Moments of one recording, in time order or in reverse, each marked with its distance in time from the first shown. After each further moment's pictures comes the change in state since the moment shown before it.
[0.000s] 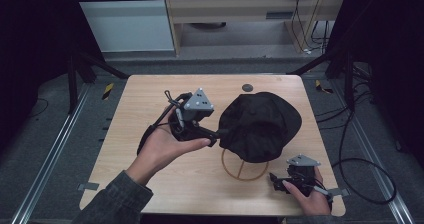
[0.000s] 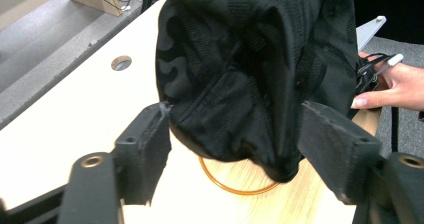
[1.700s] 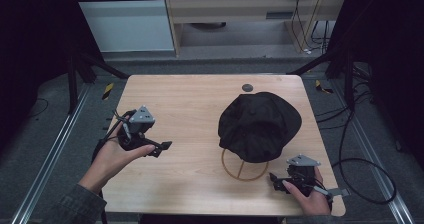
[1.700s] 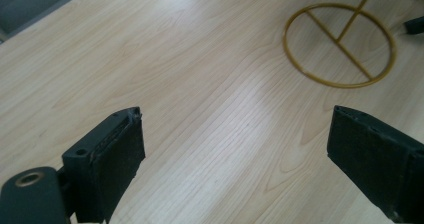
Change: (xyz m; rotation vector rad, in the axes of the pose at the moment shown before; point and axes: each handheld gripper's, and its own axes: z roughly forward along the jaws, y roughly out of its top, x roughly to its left) left arm 0.072 -0.132 -0.031 0.153 0.139 -0.144; right arm 0.000 0.000 0.000 -0.001 0.000 0.001
